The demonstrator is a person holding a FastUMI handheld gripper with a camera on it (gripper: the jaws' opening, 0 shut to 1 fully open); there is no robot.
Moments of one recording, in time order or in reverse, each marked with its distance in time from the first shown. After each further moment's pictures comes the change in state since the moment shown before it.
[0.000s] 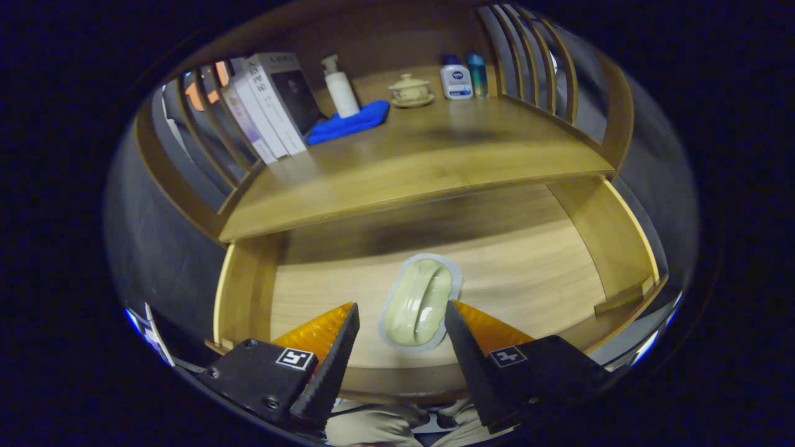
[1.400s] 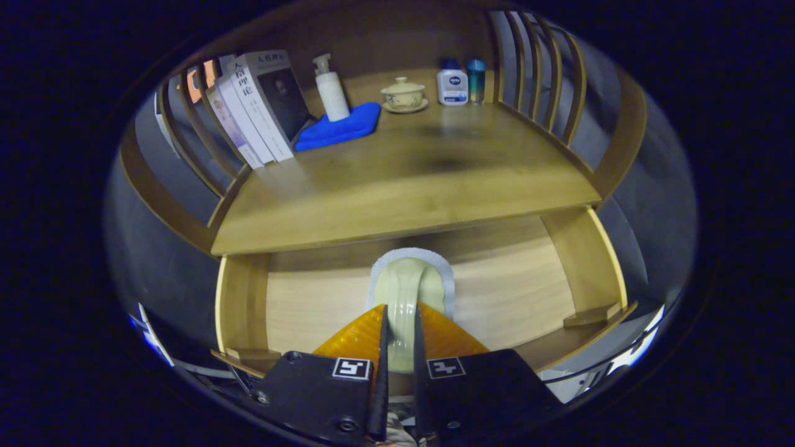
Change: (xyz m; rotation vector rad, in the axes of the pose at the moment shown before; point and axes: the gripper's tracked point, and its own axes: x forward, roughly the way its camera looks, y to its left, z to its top) arm -0.040 0.007 0.040 -0.039 -0.001 -0.033
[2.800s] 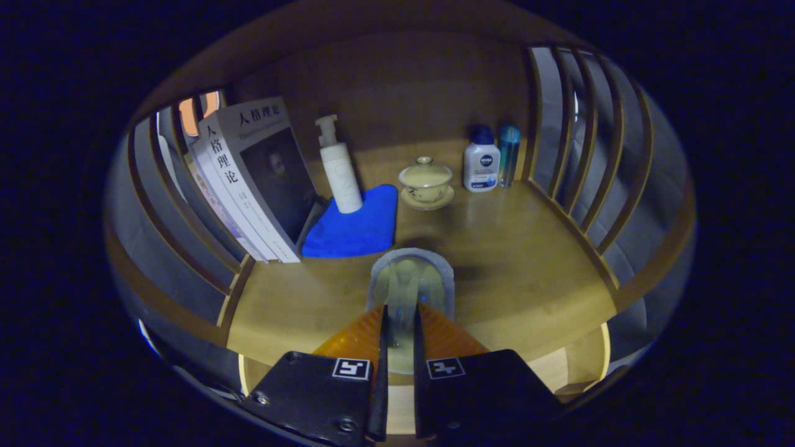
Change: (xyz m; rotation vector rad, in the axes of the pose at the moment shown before) arm 0.042 0.034 0.160 -0.025 -0.231 0.034
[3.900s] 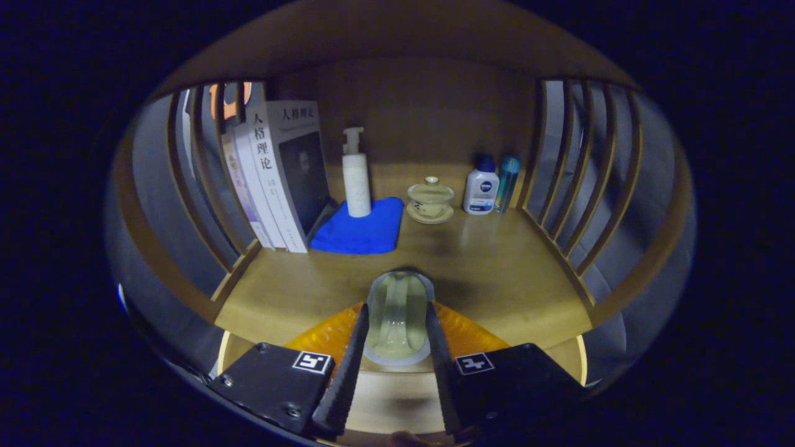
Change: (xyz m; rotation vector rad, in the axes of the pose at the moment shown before) arm -0.044 -0.004 -0.012 -0.148 -0.123 -0.001
